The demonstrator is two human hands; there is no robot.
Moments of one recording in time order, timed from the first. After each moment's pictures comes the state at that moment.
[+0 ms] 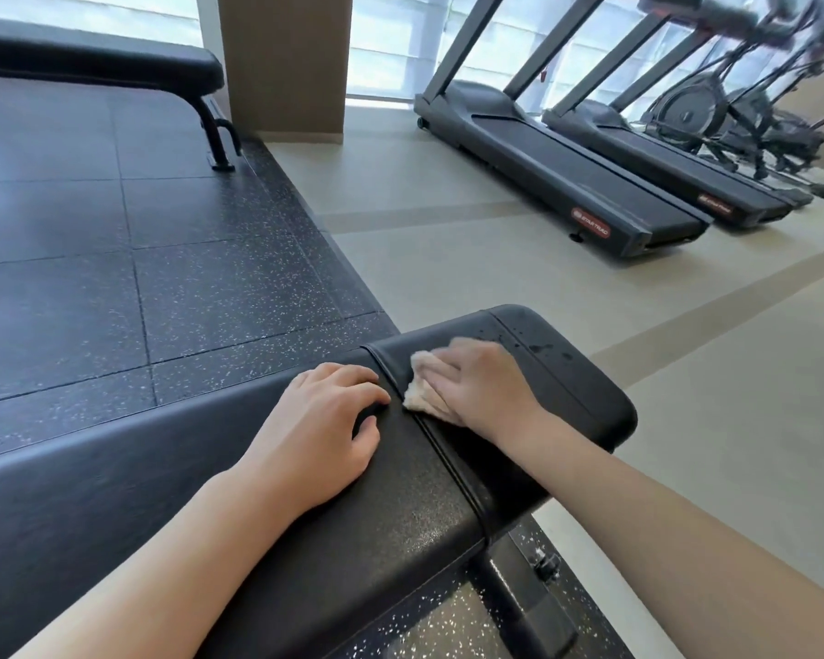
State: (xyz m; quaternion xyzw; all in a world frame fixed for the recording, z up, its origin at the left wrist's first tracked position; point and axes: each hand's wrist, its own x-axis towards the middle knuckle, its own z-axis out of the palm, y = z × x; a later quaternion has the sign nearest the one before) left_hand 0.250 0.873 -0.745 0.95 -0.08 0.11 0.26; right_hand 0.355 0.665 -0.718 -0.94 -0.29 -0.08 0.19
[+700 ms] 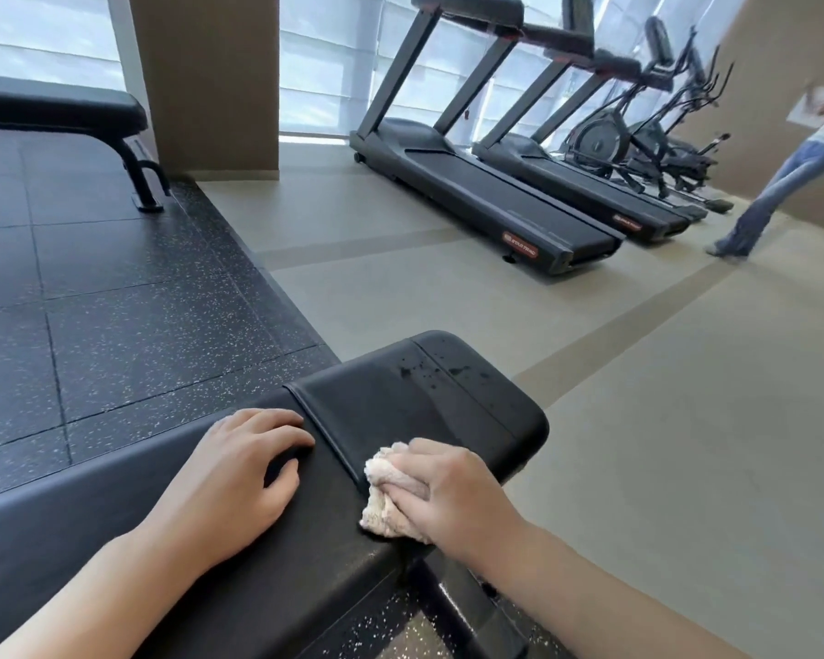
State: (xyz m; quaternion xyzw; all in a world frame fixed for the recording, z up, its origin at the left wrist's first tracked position) left_hand 0.244 0.866 -0.738 0.95 -0.10 0.12 0.27; right_hand 0.268 0.598 -0.714 -0.91 -0.33 -0.03 0.27
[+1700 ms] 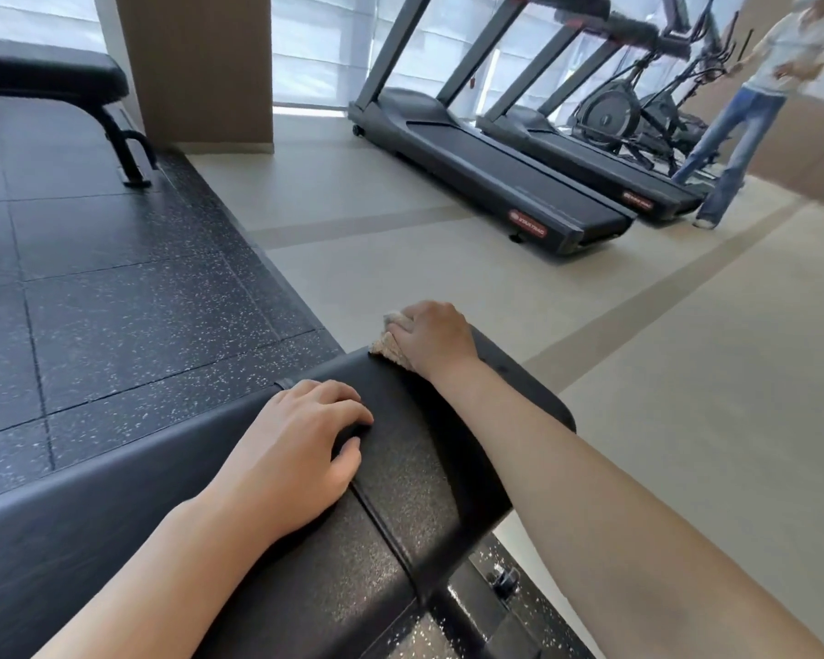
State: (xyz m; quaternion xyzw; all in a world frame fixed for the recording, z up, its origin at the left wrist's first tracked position) left_hand 0.305 0.828 -0.745 0.94 -0.15 0.11 0.27; right_hand 0.471 0.652 -0.720 -0.97 -0.14 -0.11 0.16
